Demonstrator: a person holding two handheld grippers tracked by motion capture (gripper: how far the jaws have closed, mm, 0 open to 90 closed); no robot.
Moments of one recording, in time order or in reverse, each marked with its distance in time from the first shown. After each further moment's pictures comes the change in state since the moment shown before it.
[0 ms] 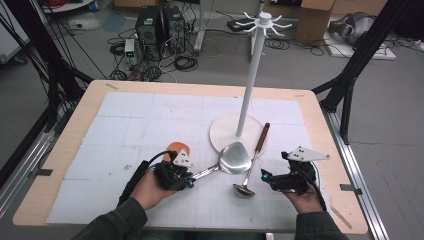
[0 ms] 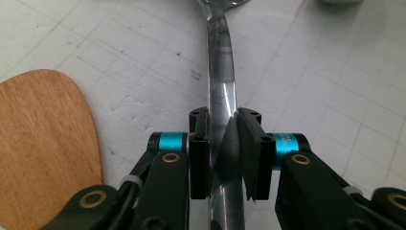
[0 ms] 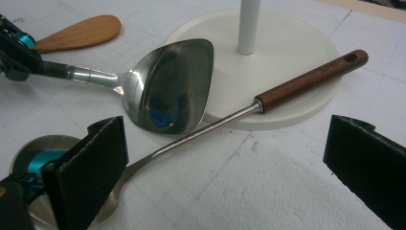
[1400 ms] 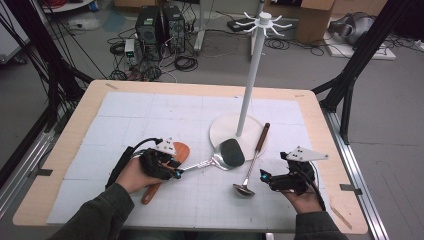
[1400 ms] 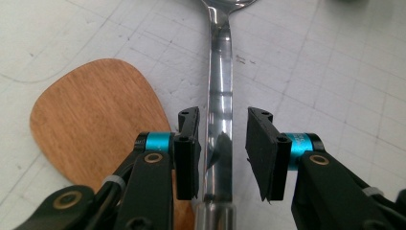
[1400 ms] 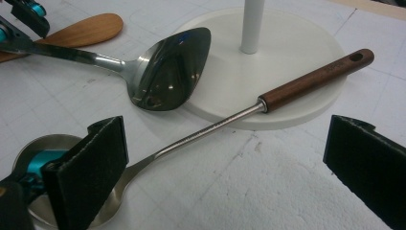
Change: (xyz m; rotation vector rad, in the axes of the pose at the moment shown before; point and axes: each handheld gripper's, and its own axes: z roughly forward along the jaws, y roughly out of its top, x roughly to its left) left arm 0.048 -0.016 -0.024 -0.038 -0.064 0.041; right arm 0.002 0.000 0.002 0.005 0.008 0.000
